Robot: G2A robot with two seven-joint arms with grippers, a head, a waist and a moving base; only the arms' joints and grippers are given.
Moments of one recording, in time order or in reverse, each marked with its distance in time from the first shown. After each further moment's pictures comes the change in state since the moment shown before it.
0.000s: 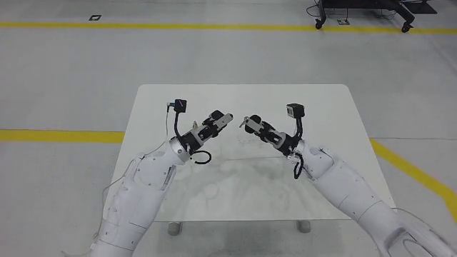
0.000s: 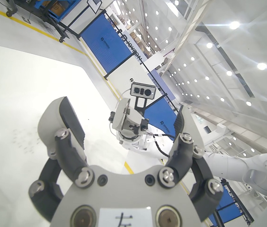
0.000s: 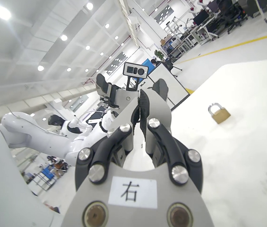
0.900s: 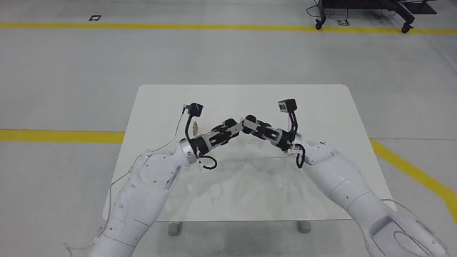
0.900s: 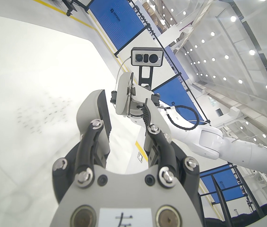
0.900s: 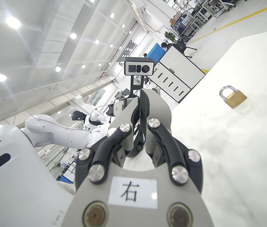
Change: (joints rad) left arm -0.041 0.008 0.073 0.031 0.093 0.071 -0.053; right arm 0.054 -0.098 0.079 0.162 0.228 0.000 0.413
